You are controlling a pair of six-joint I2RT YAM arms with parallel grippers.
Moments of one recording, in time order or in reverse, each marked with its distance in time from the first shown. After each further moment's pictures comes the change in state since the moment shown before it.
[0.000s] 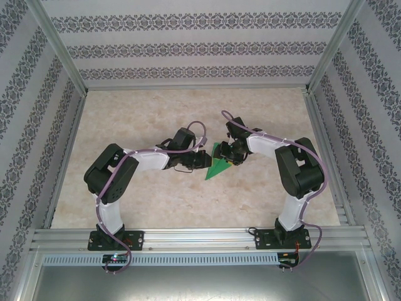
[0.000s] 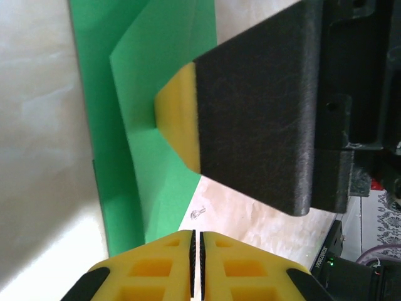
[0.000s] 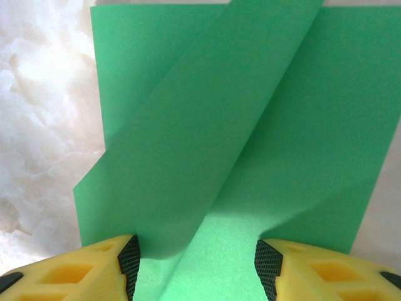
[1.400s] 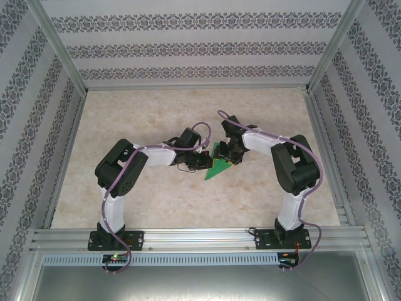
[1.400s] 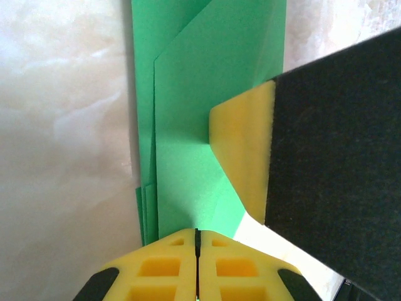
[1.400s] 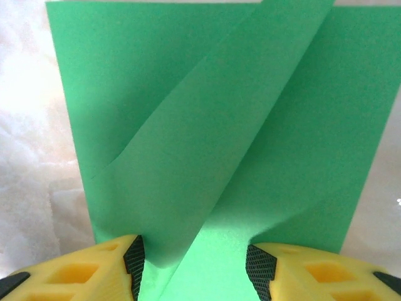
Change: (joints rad) left arm -0.007 0.114 0.106 -0.116 -0.044 0.018; right arm 0.029 0.064 0.079 -0.103 0.072 0.008
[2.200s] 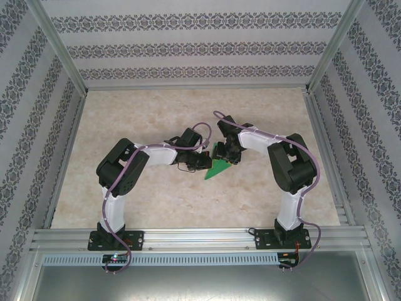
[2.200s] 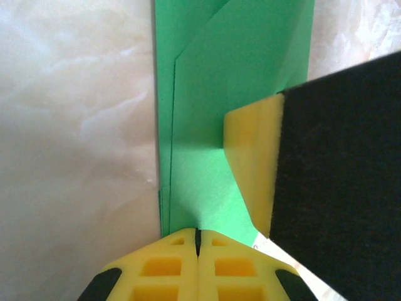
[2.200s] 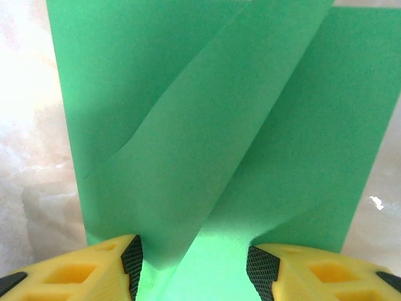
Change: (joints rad) left arm 0.000 0.016 0.030 -0.063 -0.031 0.016; right arm 0.029 0.031 0.048 -0.057 0.063 0.000
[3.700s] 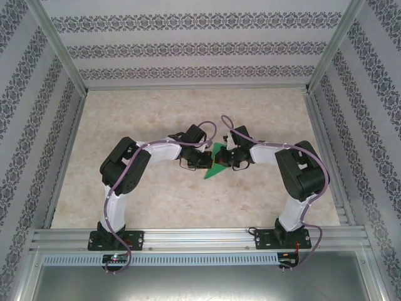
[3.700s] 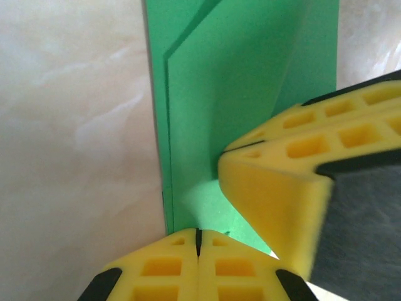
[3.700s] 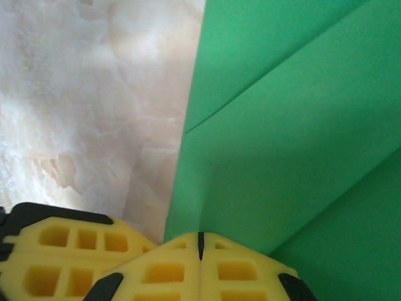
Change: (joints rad) left arm -0.012 0.042 0.127 -0.216 -0.048 0.135; right arm -0.061 -0.139 -0.336 0.531 -0.345 -0.070
